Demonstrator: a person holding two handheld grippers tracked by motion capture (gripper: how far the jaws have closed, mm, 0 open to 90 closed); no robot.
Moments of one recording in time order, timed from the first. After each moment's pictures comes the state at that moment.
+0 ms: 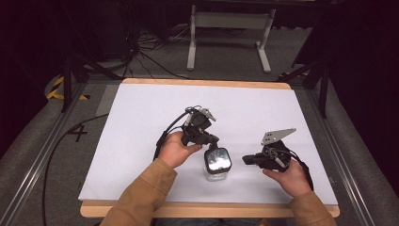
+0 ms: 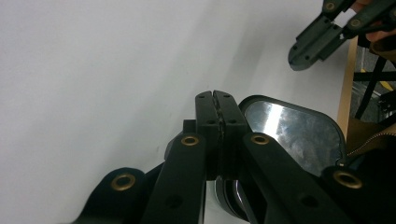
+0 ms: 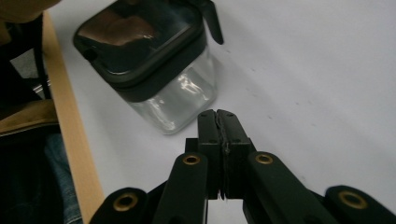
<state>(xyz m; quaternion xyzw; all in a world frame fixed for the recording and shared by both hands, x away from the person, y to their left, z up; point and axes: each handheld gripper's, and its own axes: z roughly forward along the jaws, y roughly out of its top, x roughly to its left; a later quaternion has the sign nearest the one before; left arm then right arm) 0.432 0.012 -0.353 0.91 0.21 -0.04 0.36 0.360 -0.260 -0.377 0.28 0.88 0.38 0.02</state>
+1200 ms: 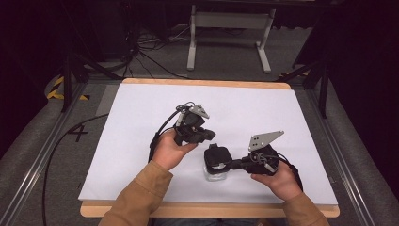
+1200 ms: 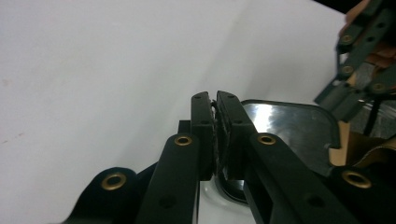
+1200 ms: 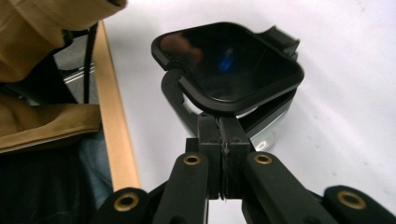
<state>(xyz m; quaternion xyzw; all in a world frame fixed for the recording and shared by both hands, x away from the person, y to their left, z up) 0.411 0.035 -0.324 0.89 0.22 0.01 0.41 0.346 -0.219 -0.363 0.22 0.89 0.41 0.02</state>
